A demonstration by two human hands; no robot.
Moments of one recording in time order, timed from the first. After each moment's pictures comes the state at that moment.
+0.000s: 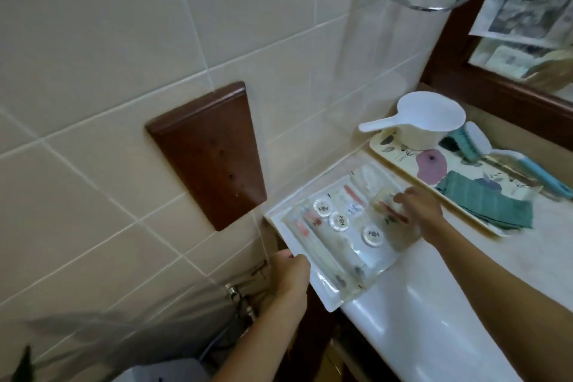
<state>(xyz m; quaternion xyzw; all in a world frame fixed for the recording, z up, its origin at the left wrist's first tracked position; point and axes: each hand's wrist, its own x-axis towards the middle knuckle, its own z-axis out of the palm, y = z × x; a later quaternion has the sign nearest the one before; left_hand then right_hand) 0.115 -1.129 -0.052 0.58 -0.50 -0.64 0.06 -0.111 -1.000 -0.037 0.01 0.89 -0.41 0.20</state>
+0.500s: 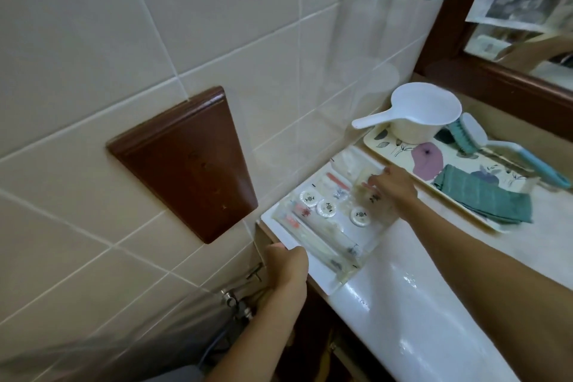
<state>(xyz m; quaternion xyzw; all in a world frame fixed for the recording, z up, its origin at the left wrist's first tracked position) 0.084 -1.145 -0.065 0.60 -0.50 -0.63 0.07 -0.144 -1.047 -0.052 0.00 0.90 -0.38 0.20</state>
